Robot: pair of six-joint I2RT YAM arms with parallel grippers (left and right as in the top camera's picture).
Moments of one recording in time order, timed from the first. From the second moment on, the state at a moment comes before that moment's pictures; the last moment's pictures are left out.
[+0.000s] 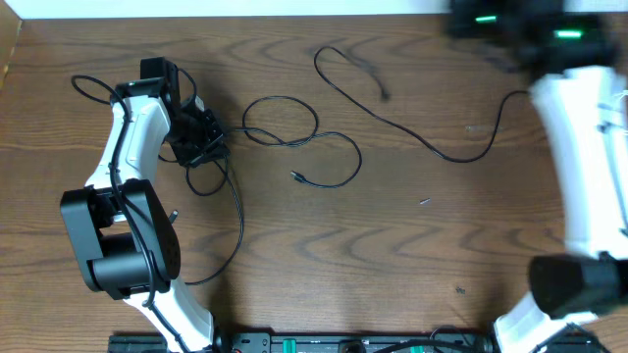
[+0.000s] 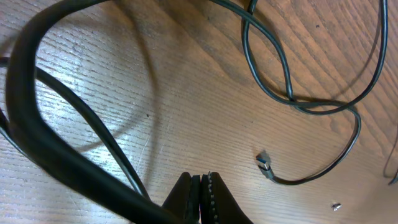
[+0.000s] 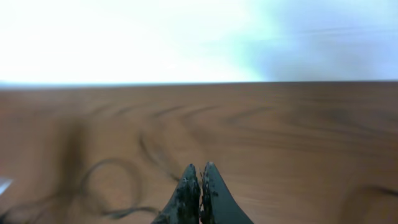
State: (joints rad) left arm 0.14 1.93 1.47 -1.05 0.38 -0.38; right arm 0.09 1.81 2.07 -0.88 -0.19 0.22
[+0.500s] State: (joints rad) left arm 0.14 1.93 1.47 -1.04 0.38 -0.38; right arm -0.30 1.58 2.09 -1.20 -0.25 0.07
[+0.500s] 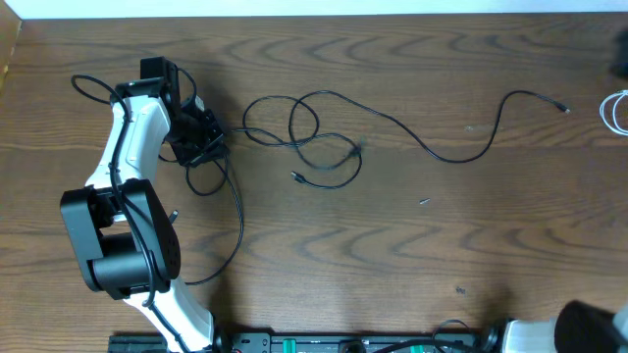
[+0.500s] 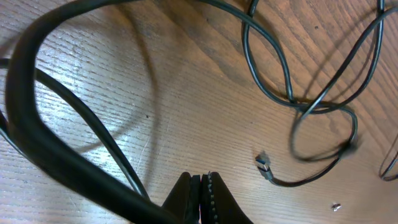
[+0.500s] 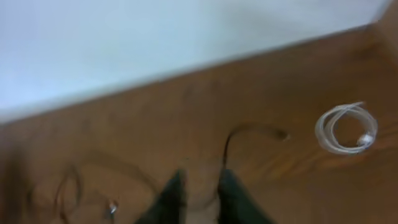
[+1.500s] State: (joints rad) left arm 0.14 1.93 1.47 -1.04 0.38 -0.38; right arm -0.03 2.37 2.08 -1.40 -0.53 -0.54
